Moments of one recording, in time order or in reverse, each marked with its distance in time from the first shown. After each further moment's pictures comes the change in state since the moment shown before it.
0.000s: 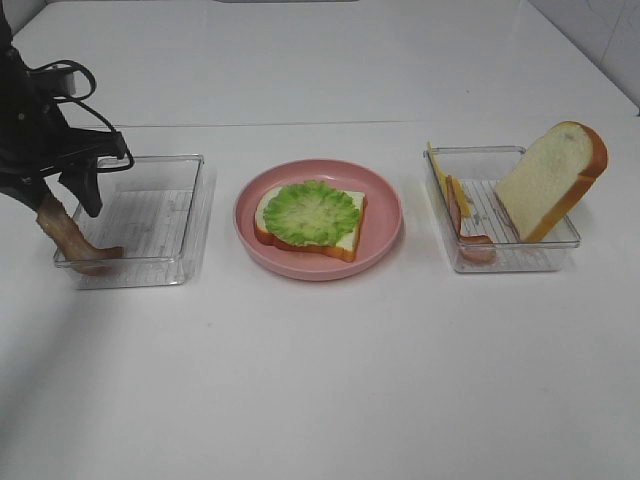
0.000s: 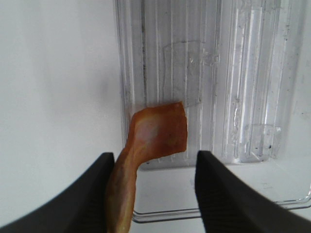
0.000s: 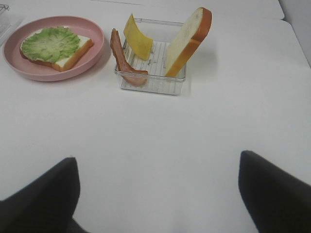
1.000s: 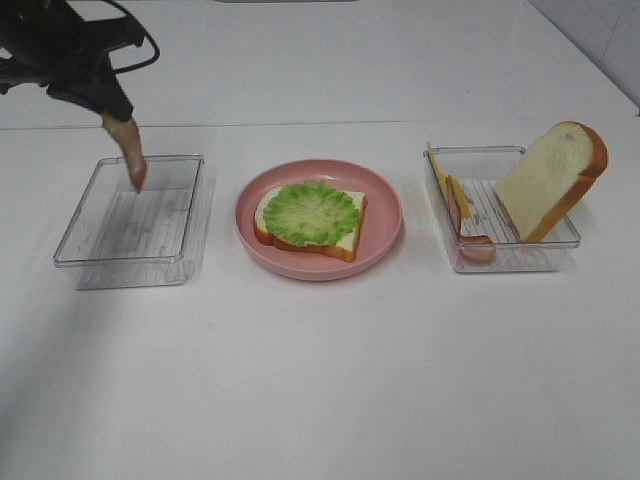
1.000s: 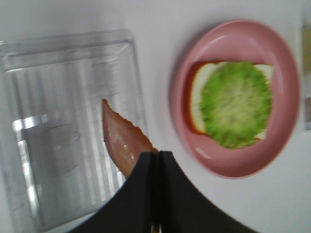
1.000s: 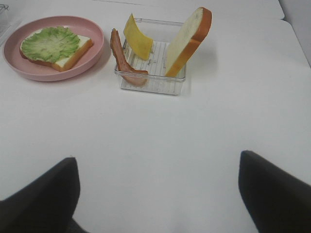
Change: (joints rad) left arm 0.000 -0.059 -0.190 -0.336 0.030 0.236; right arm 0.000 0.000 0.000 0.000 0.000 0.000
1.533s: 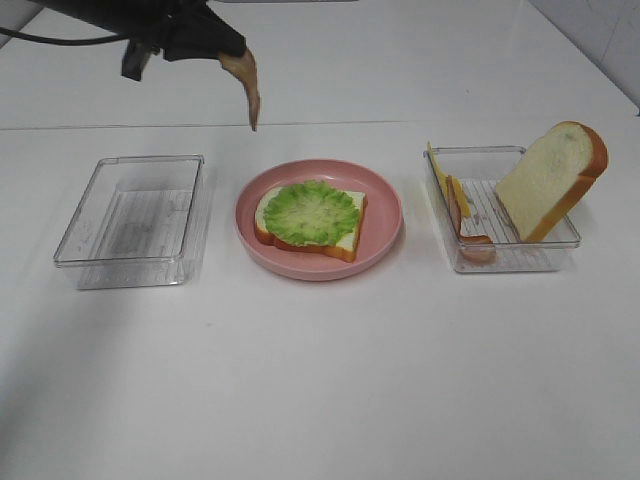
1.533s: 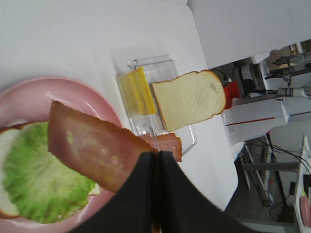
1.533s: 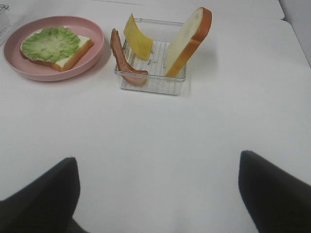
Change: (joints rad) left arm -0.070 0.118 -0.029 -0.692 -0.051 0.332; right arm 0.000 0.000 0.000 0.000 0.000 0.000
